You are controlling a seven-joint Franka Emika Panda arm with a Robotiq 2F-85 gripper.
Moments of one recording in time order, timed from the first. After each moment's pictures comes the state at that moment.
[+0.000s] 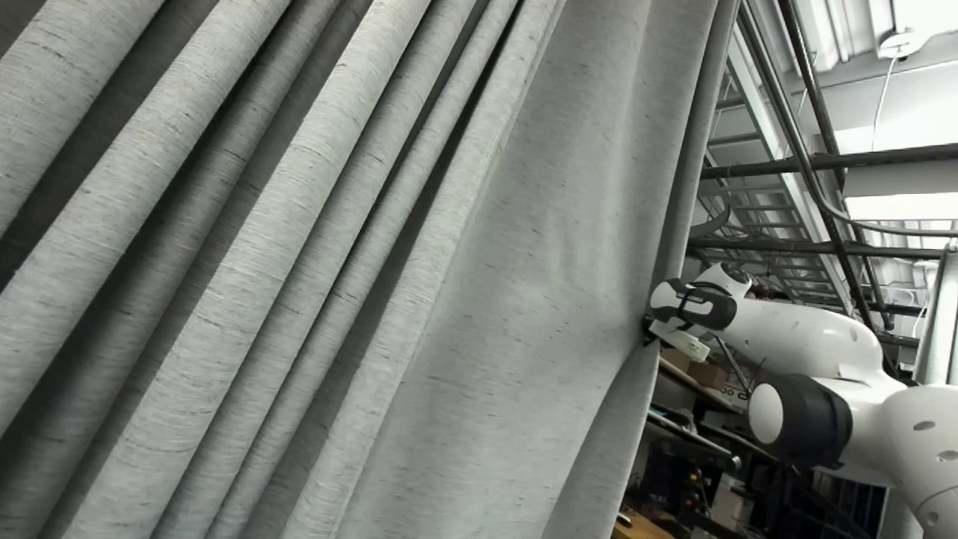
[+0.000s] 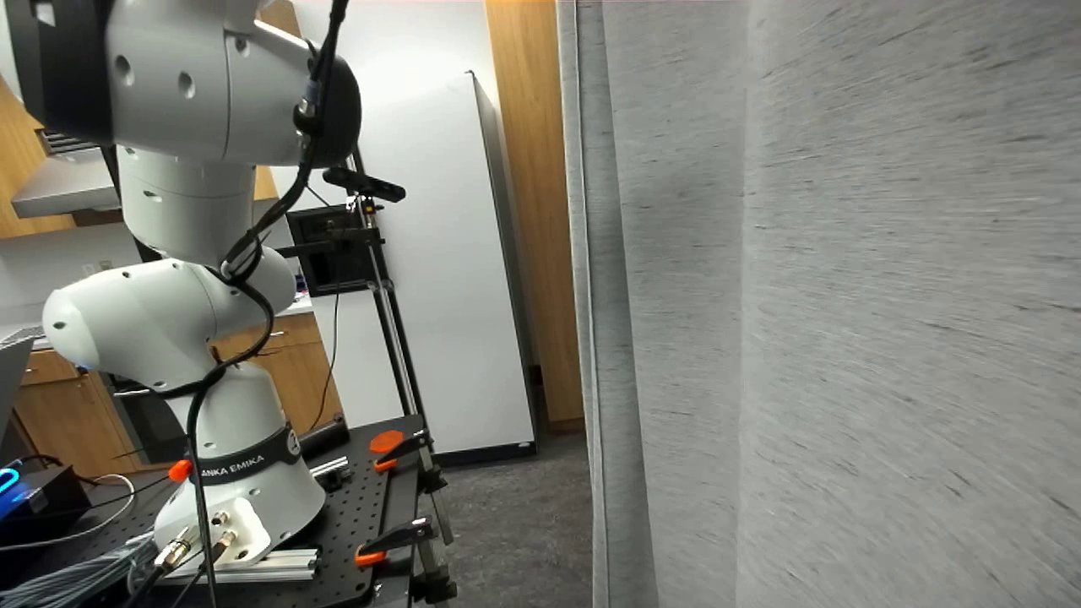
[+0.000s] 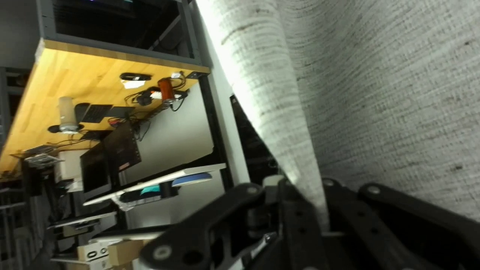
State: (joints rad) arm -0.76 0.71 -0.33 -0.64 0.27 2.43 0.20
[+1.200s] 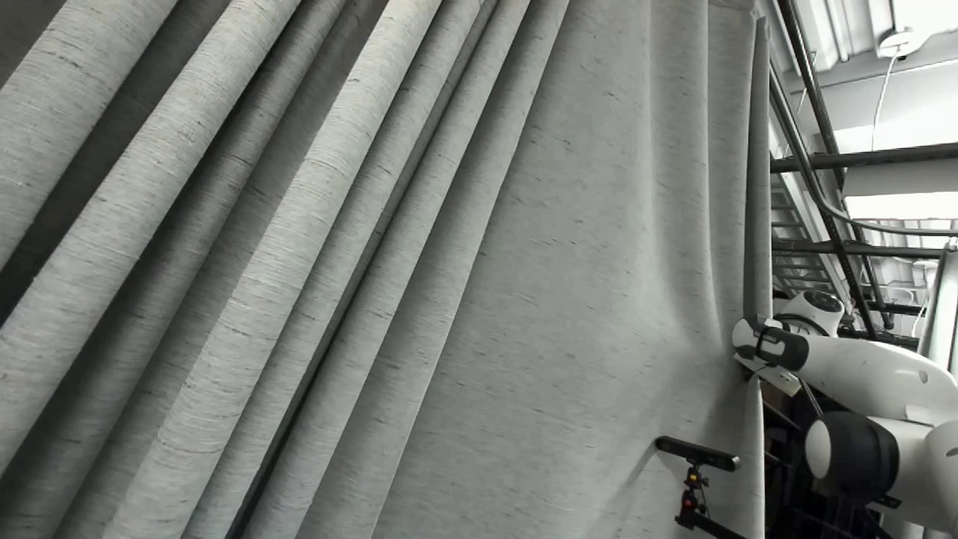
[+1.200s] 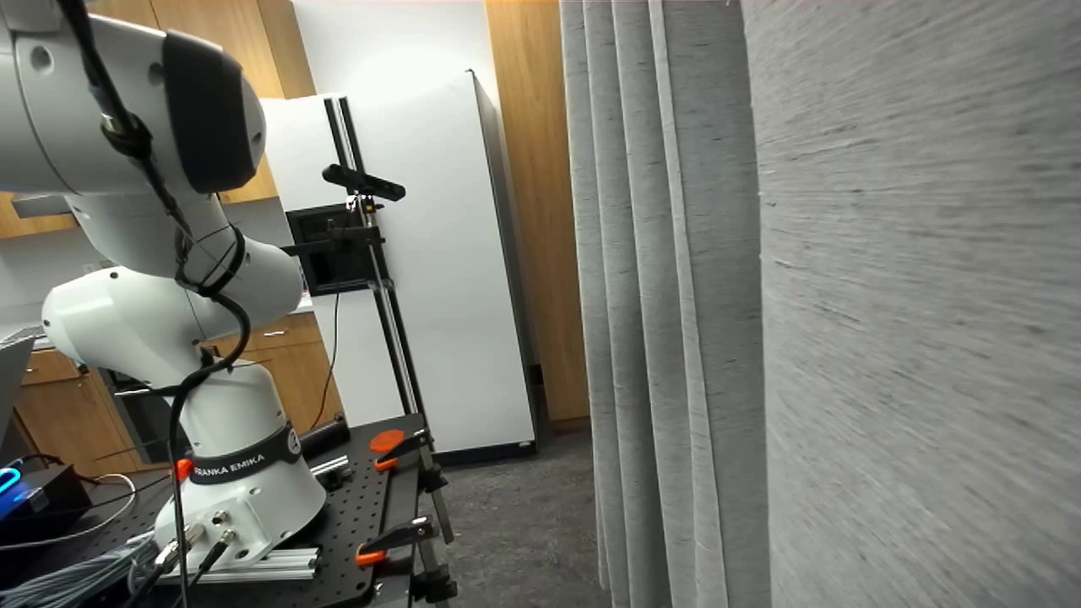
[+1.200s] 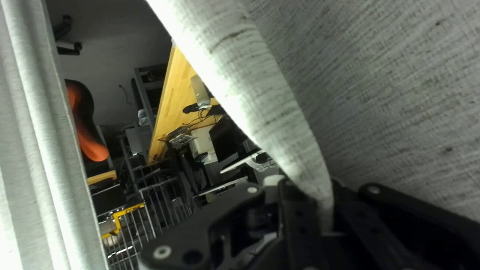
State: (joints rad) arm -1.11 0.77 -0.24 -0.52 0.15 2.41 0.42
